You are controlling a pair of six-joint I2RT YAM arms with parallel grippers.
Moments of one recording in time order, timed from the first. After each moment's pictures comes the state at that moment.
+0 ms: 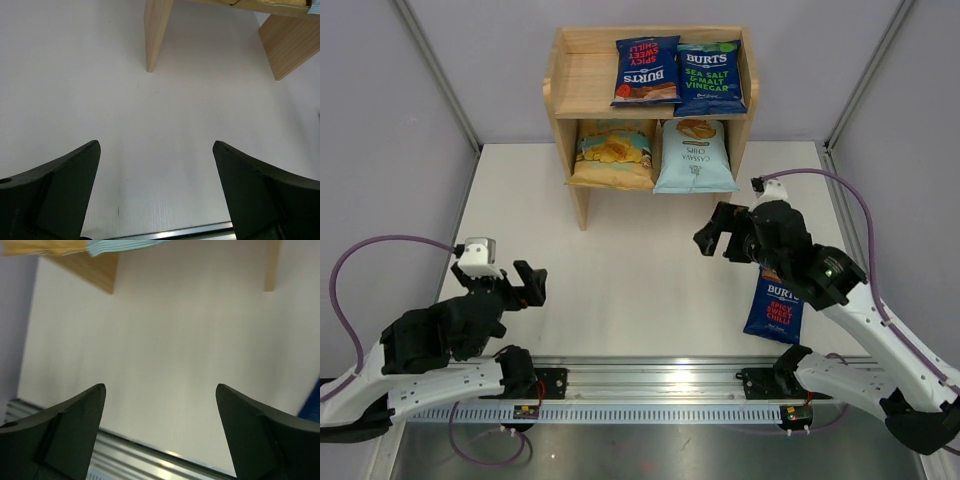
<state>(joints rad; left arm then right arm) -1.19 0.40 0.96 -1.11 -0.95 -0.69 0.75 0.93 1.16 -0.69 0.20 0.69</state>
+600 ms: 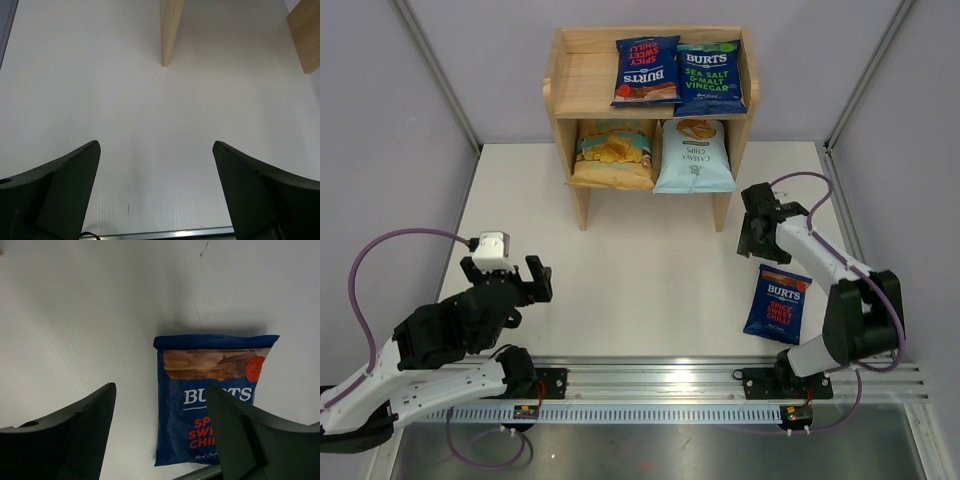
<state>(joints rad) -1.09 0.49 0.96 -1.08 -0.90 -0.63 0.26 1.43 1.06 -0.82 0.37 0.50</state>
